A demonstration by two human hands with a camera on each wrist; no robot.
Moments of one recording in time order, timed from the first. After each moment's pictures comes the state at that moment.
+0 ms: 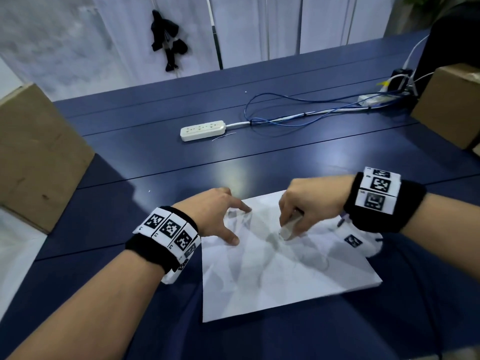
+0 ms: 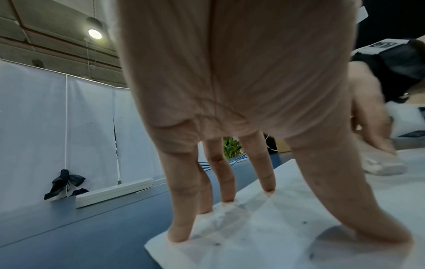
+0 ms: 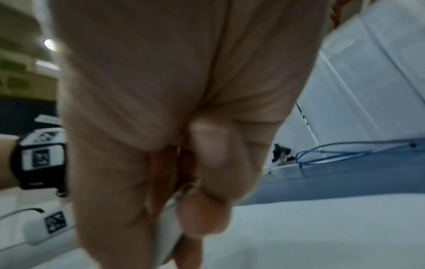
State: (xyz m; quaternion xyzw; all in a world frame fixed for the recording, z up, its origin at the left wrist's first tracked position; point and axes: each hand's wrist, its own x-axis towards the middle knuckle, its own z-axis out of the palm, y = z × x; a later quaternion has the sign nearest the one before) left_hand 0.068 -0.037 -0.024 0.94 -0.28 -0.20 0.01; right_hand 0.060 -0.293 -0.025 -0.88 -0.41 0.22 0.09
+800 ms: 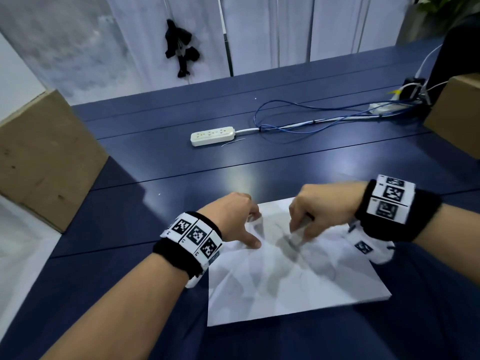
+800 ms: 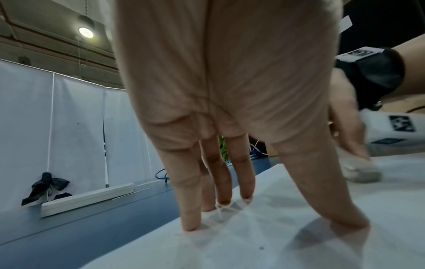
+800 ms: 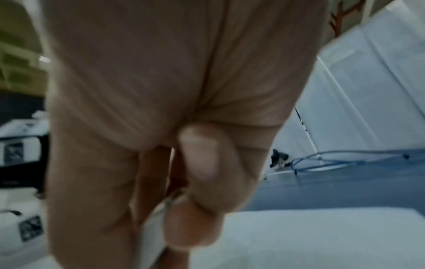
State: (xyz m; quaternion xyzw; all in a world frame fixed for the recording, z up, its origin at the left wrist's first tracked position) left_hand 0.061 -0.062 -0.024 0.95 -0.27 -0.18 0.00; right_hand 0.058 -0.295 -0.018 -0.89 -0.38 0.23 0.08
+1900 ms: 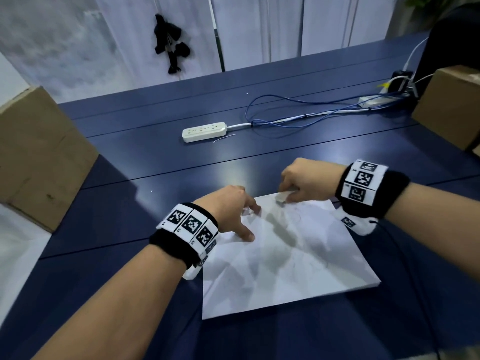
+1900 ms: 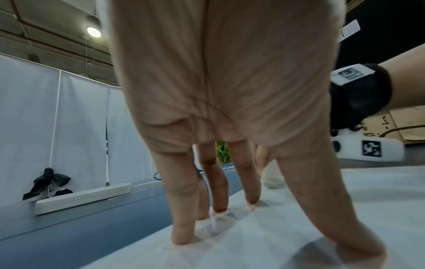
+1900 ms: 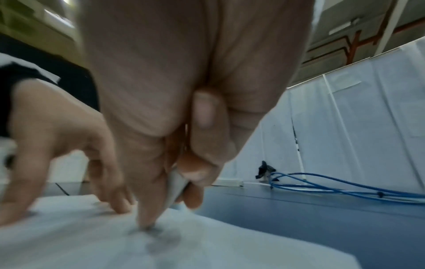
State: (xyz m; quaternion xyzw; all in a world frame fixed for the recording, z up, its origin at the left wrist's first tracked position) left_hand 0.067 -0.068 -0.024 0.94 -0.27 -0.20 0.00; right_hand 0.085 -0.297 -0.020 -0.93 -0.35 0.09 0.02
